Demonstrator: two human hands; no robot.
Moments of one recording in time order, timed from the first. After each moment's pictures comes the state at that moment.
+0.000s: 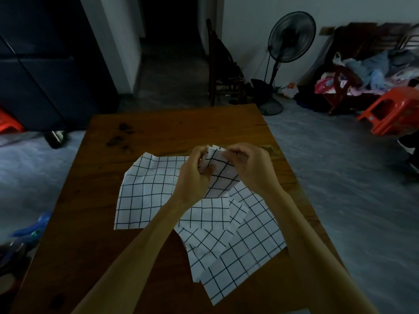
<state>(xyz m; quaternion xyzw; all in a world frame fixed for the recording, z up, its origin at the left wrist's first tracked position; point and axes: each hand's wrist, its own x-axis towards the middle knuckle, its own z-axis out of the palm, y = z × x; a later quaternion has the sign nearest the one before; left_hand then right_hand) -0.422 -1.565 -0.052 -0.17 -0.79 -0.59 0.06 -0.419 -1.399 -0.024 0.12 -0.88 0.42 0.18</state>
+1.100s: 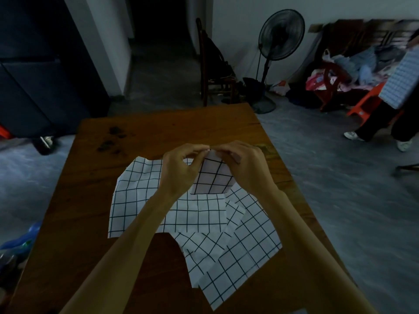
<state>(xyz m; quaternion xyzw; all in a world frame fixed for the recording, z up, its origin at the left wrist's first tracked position) -0.449 -1.576 -0.039 -0.23 -0.82 -0.49 0.20 -0.429 -1.398 -0.022 0.21 -0.88 0.34 0.25</state>
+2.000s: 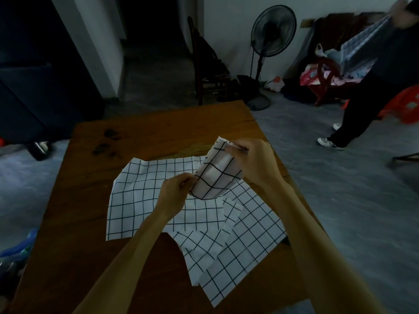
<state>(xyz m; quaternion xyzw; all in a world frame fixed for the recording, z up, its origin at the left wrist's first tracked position) -0.434 -1.589 -0.106 -0.14 -0.89 -0.43 -0.01 -0.427 -1.371 -0.023 0.06 -0.91 0.38 0.18</state>
